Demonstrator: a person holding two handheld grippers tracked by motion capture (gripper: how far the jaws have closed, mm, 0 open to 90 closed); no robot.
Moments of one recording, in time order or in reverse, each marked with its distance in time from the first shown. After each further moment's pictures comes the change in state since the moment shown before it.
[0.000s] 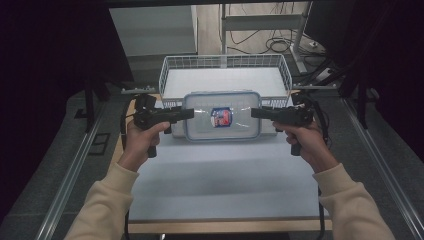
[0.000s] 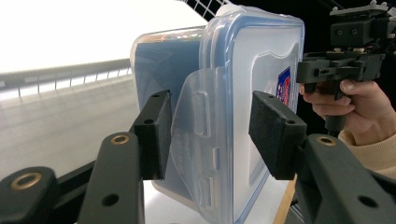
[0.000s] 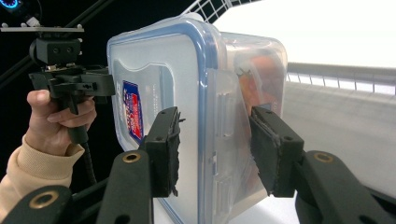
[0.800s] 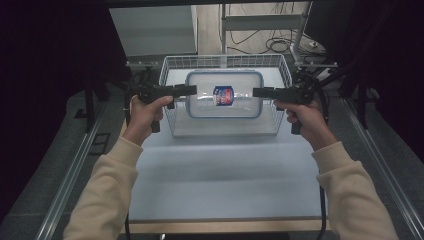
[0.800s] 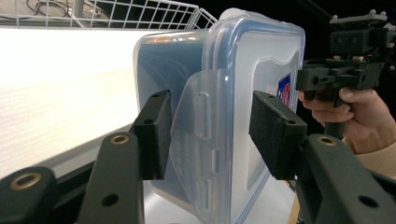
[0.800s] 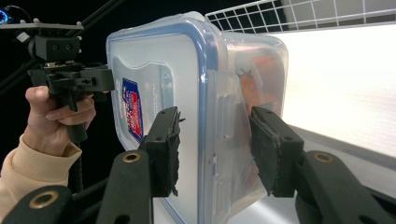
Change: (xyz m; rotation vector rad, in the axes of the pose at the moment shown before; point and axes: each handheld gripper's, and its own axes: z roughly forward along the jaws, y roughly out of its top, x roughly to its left) left arm 0.022 0.052 0.018 -0.012 -0.019 -0.003; right arm -0.016 0.046 0.007 -0.014 -0.024 -0.007
